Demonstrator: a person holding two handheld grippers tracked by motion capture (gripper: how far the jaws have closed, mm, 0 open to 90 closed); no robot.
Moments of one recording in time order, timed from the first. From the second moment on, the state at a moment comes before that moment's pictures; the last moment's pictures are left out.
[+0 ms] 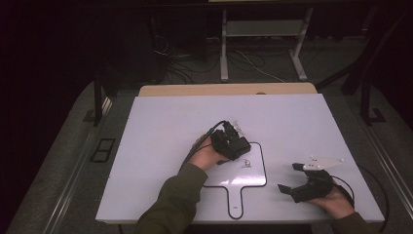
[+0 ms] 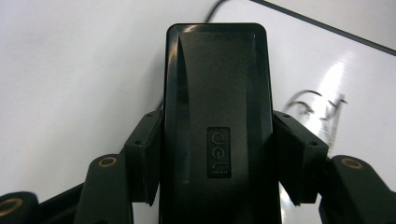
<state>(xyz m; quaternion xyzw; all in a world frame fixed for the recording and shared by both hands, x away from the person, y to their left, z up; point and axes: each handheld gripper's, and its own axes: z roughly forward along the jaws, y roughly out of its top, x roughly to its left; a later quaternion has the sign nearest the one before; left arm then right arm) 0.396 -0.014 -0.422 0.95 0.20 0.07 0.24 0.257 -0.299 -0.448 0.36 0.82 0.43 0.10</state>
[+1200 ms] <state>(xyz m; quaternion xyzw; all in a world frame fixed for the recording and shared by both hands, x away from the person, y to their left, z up) 0.387 -0.035 -0.420 0.96 0.16 0.07 0.23 0.257 -0.300 -0.448 0.36 0.82 0.43 0.10</state>
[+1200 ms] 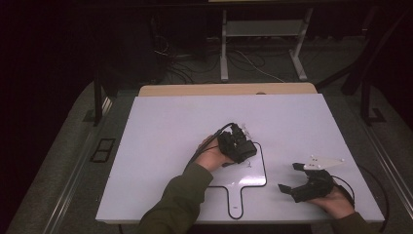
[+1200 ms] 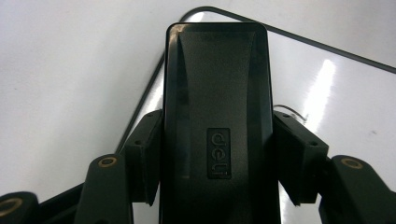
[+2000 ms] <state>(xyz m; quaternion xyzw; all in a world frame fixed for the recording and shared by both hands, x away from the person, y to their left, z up) 0.370 -0.053 -0.420 0.96 0.14 0.06 0.23 0.258 -0.300 -0.448 0.36 0.82 0.43 0.10</state>
